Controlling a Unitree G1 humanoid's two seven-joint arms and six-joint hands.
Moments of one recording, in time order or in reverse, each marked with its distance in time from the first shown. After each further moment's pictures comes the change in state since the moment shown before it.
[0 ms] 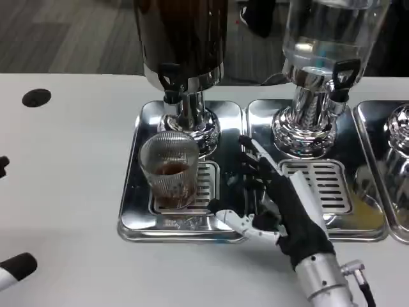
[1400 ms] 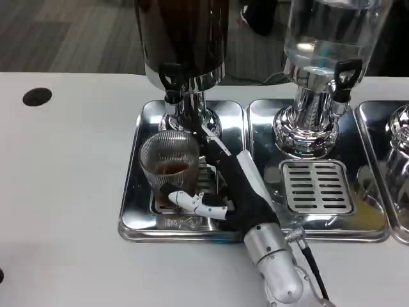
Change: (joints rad) left arm 0.100 -0.017 0.101 -0.024 -0.067 -0.019 -0.024; right arm -0.348 0.127 0.038 0.505 -0.007 -0.109 -0.110
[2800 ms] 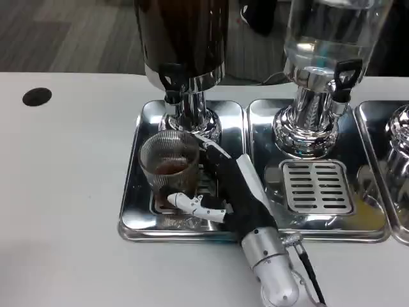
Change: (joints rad) left arm -0.010 -0.004 0.000 0.020 -0.010 0.009 0.000; right arm 0.000 0.017 0.006 0.039 0.000 -0.014 -0.045
